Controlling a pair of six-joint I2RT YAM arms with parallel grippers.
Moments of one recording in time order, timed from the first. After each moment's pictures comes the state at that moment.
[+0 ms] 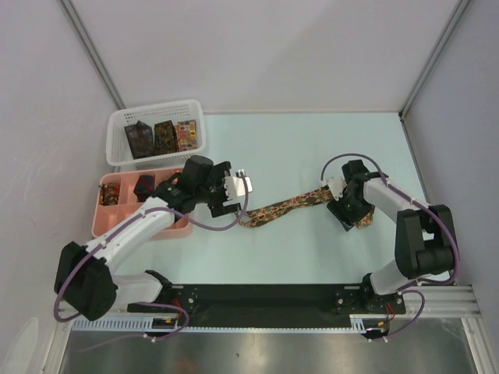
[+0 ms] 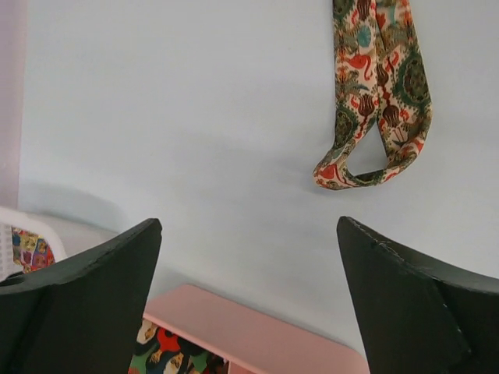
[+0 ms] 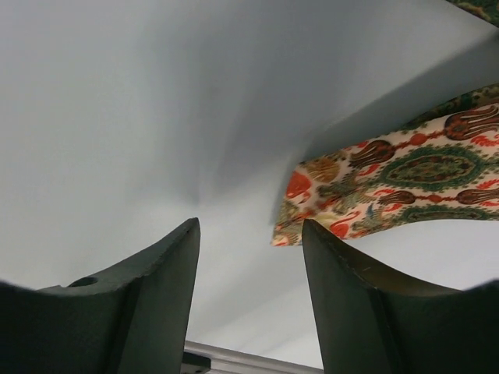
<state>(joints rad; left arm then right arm) -0.55 1.26 0.91 -0.39 0.25 0.84 0.16 1.51 0.90 -0.79 -0.03 -0.54</state>
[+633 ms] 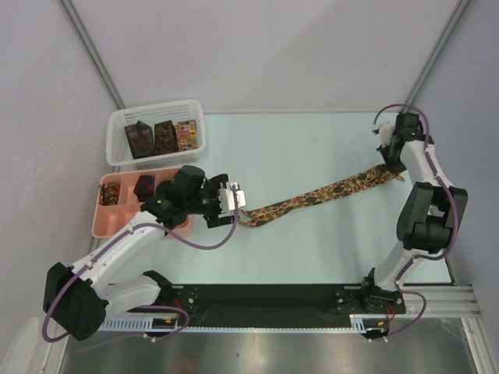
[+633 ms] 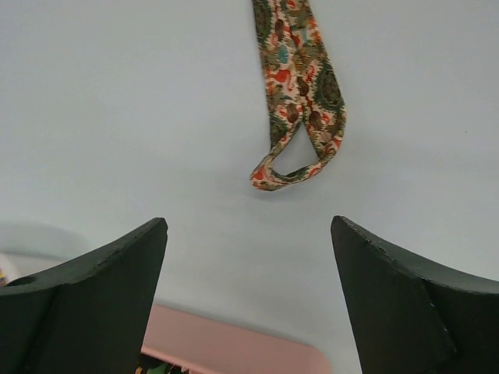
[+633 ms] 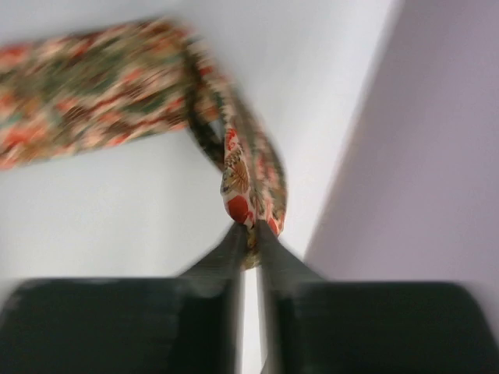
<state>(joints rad) -0.55 1.08 0.82 -0.44 0.38 0.84 -0.18 1.74 1.39 -0.72 0.14 -0.57</state>
